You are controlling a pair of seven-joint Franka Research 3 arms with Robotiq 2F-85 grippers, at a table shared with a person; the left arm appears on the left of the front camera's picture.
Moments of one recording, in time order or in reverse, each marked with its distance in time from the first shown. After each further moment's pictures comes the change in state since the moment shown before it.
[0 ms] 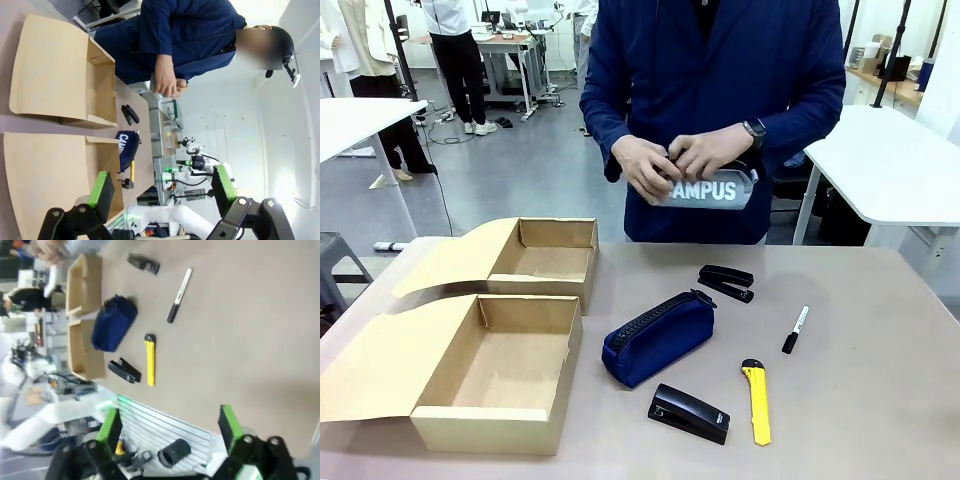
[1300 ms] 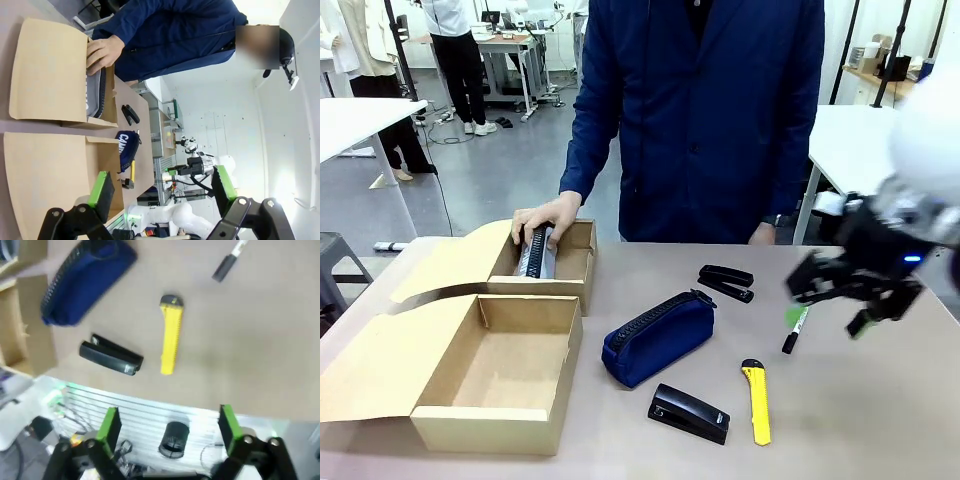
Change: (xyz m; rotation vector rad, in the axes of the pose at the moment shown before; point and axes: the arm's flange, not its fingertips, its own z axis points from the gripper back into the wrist) left arm 0.000 0.000 0.000 0.001 -0.001 0.000; right arm -0.031 0.216 -0.197 -0.501 0.249 0.067
